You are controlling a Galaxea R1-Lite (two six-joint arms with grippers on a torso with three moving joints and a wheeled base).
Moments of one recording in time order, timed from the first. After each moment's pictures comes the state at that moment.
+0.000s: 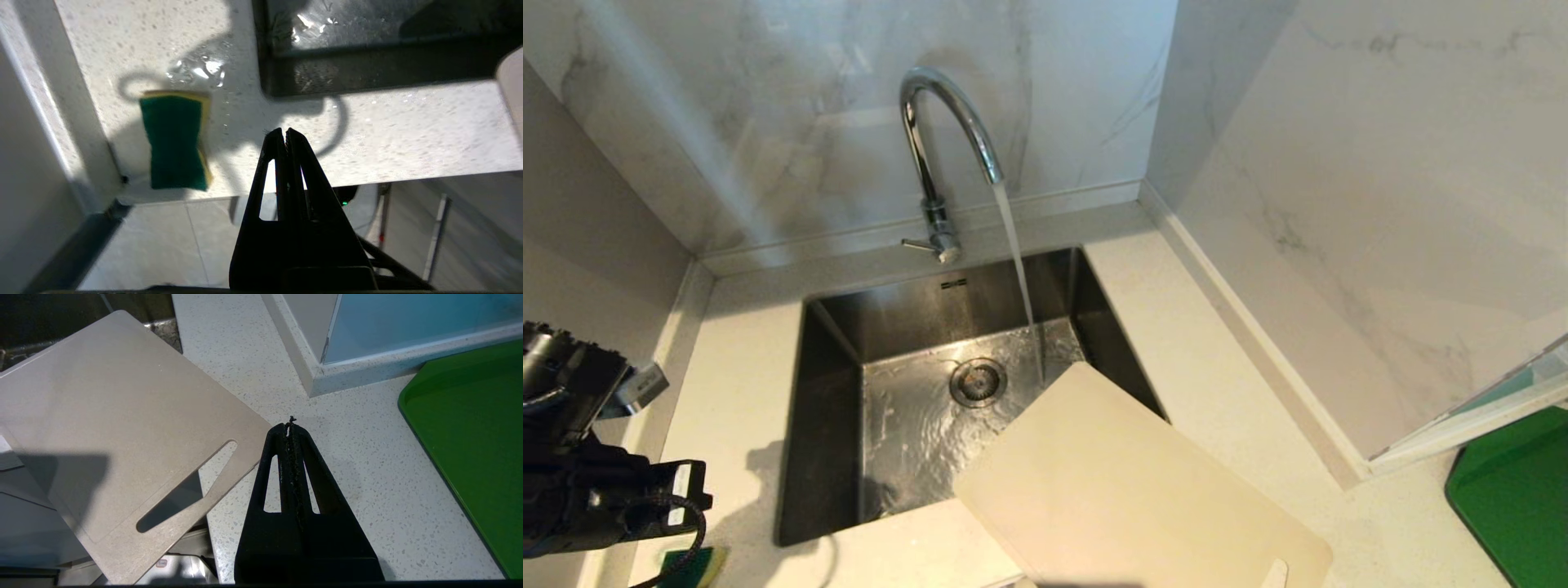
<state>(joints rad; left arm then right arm) -0.37 1.34 -0.79 0.37 0.26 -0.49 -0.01 0.00 0.00 0.00 0.01 0.00</state>
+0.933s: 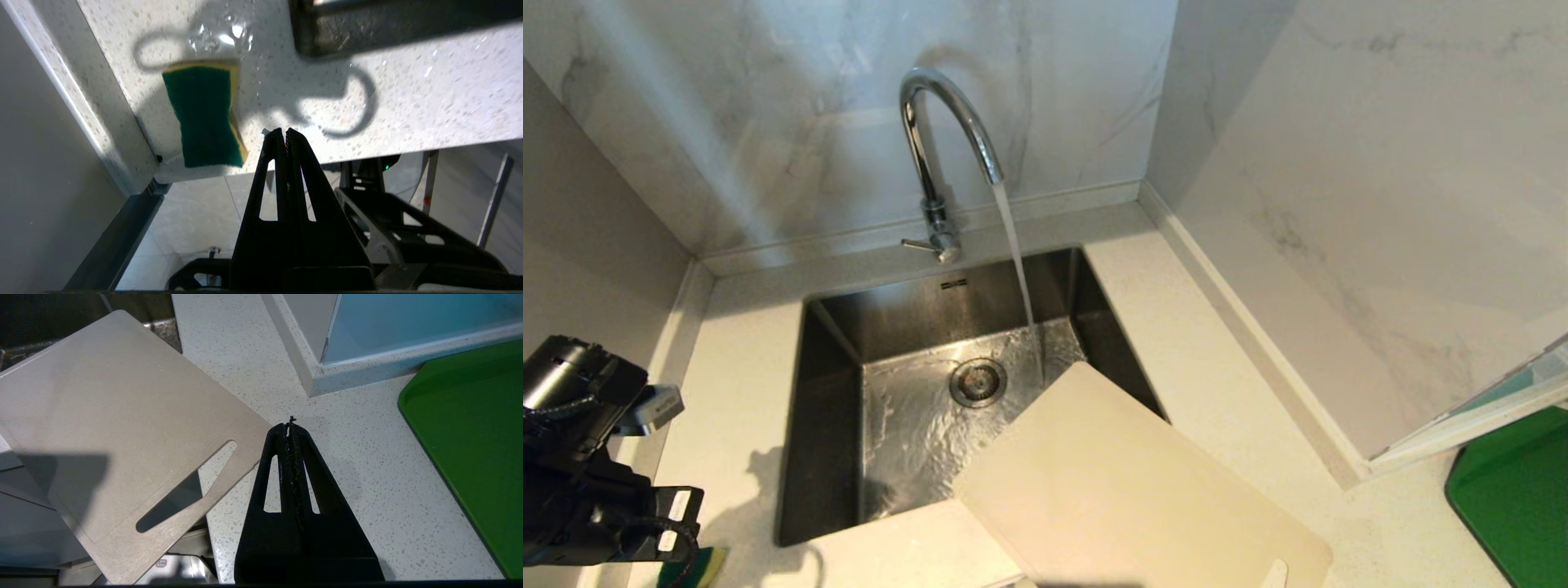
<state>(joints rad) -0.32 1.38 -0.79 0.47 0.24 -0.35 0.00 0.00 0.00 0.00 0.00 0.00</state>
